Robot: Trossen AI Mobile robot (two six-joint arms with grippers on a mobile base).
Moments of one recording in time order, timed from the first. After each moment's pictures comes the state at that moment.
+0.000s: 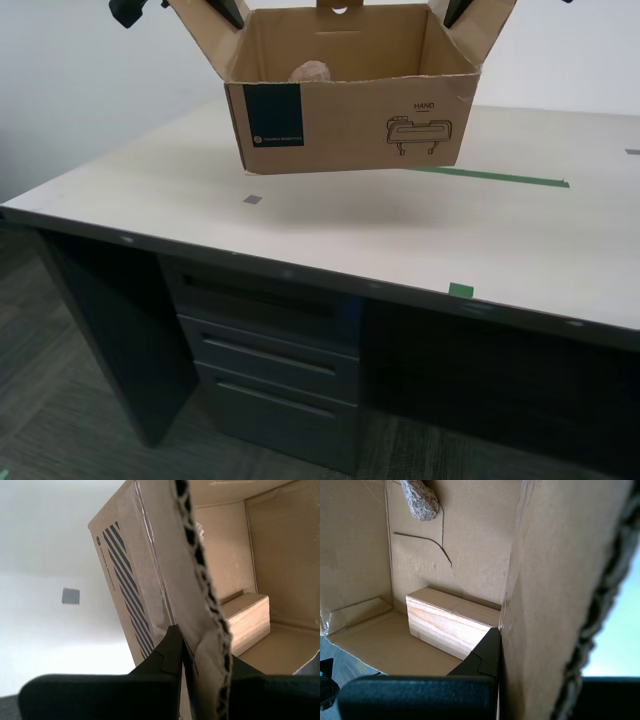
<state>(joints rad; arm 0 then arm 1) 0.32 1.83 1.75 -1.11 -0.44 0.19 -0.37 1.71 1.53 -0.80 0.44 -0.21</state>
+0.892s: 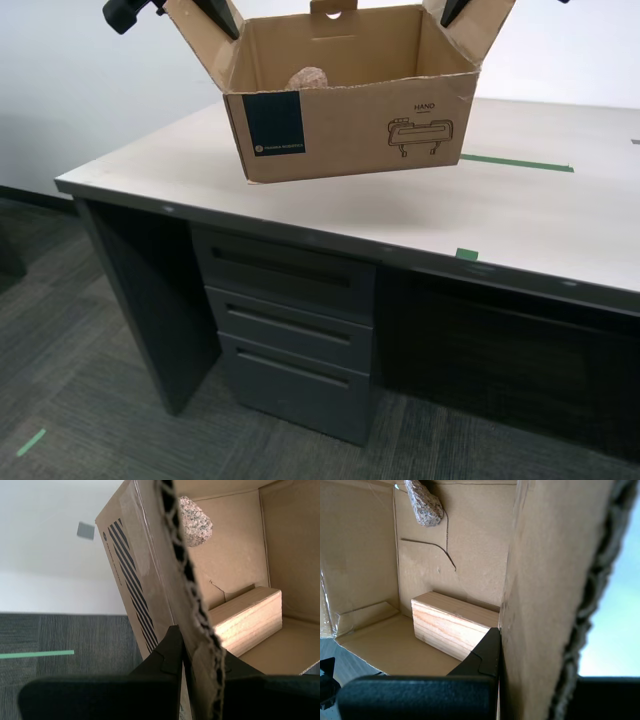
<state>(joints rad) 0.32 1.83 1.75 -1.11 -0.44 0.19 -0.37 1.71 1.52 -0.84 0.41 -0.22</state>
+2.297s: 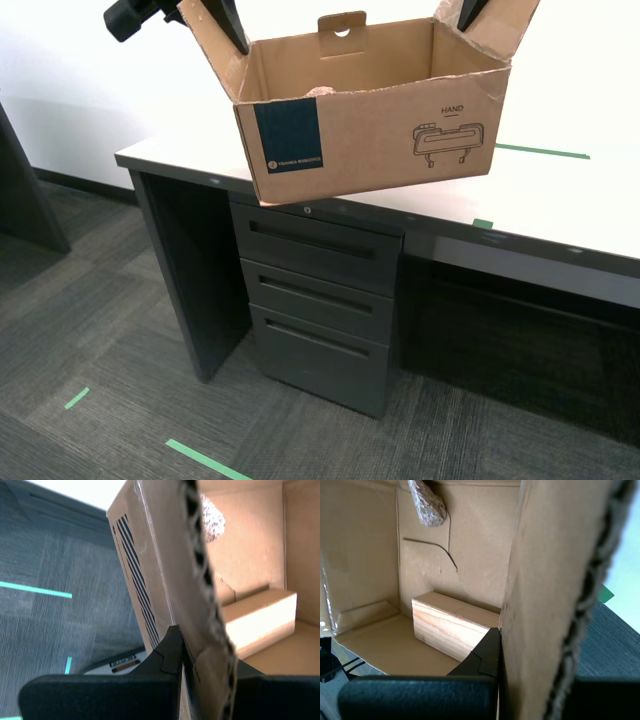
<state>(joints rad) 0.33 1.82 1.74 -1.23 -0.44 0.15 -0.45 1.71 1.52 -0.92 0.35 -0.38</state>
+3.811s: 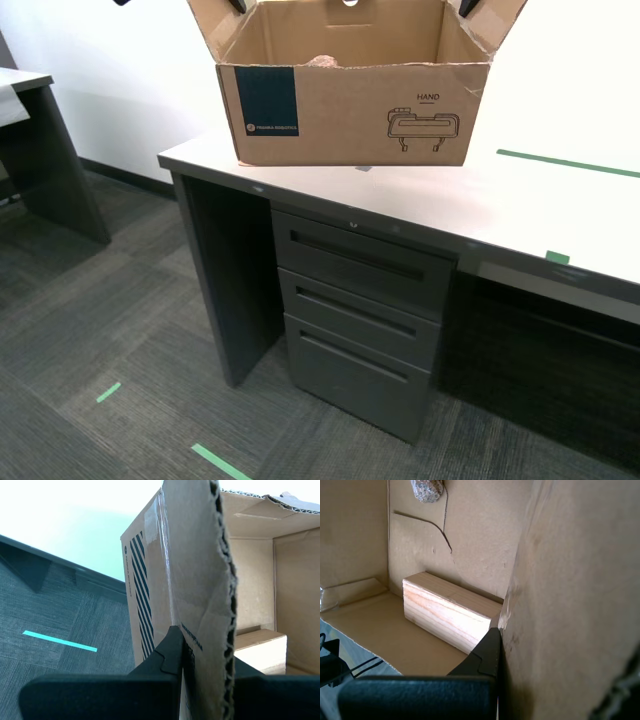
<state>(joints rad) 0.33 1.78 1.74 -1.23 -0.44 0.19 -0.45 1.65 1.52 -0.79 0.24 -0.38</state>
